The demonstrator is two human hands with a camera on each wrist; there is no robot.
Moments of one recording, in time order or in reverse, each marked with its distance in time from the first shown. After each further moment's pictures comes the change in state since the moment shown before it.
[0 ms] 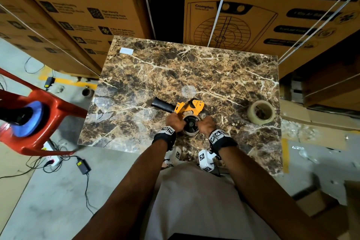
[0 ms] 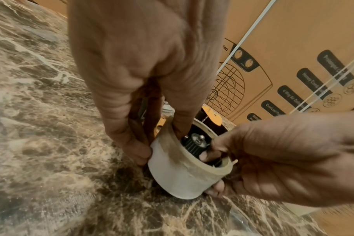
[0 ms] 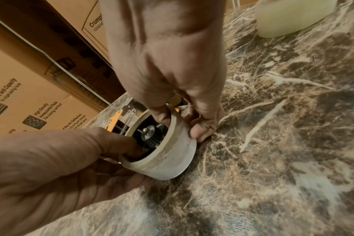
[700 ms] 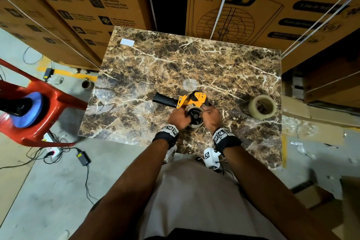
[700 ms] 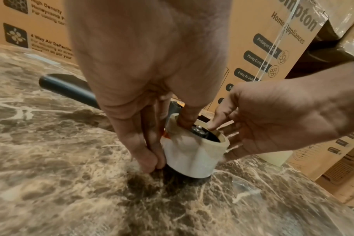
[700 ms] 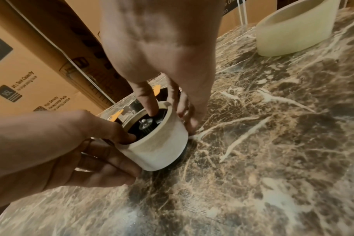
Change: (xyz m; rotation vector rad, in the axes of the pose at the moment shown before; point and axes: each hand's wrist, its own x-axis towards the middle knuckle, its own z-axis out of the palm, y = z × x) left_hand -0.018 0.003 0.004 0.075 -0.028 0.128; right_hand -0.020 0.009 -0.013 0.276 0.152 -0.166
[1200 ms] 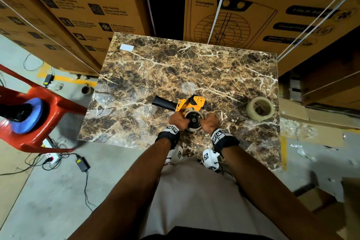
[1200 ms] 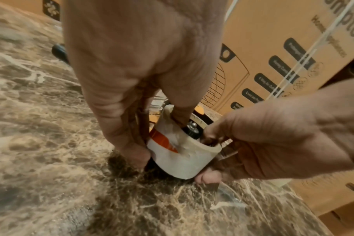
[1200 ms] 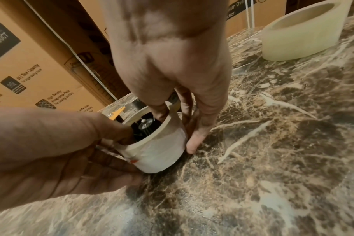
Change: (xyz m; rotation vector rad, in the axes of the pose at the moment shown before) left_hand 0.001 0.002 0.007 -0.089 0.018 -0.121; right_hand 0.017 0.016 0.013 -0.194 -0.087 0.142
